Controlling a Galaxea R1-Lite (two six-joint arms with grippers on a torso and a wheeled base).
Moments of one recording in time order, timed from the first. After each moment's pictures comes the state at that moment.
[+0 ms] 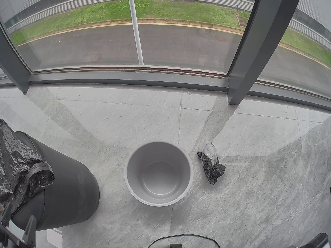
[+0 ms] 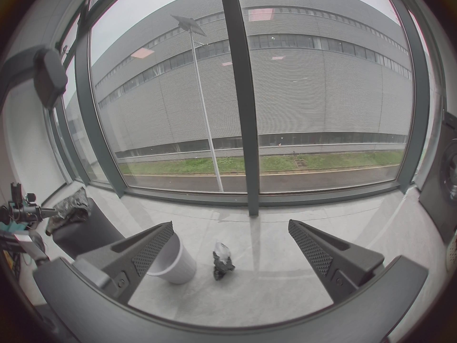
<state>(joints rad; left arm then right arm) -0.01 0.05 -0.08 0.00 -0.02 -0.06 0.01 0.13 -0.24 -0.02 0.10 0.09</state>
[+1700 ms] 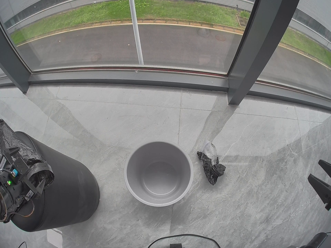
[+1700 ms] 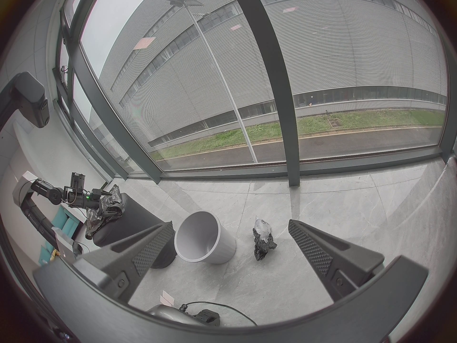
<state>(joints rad) -0.16 0.98 -0.43 -0.15 0.36 0.83 0.19 0.57 -0.25 -0.26 0.21 0.20</state>
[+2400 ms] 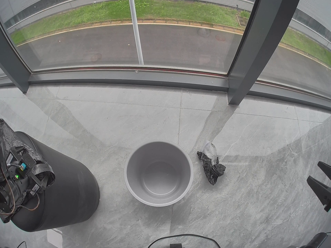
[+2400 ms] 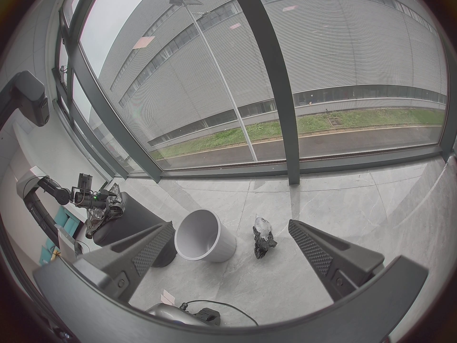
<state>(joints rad) -0.11 1.12 -0.40 -0.30 0.36 0.83 0.19 0.57 -0.24 -0.25 0.21 0.20</state>
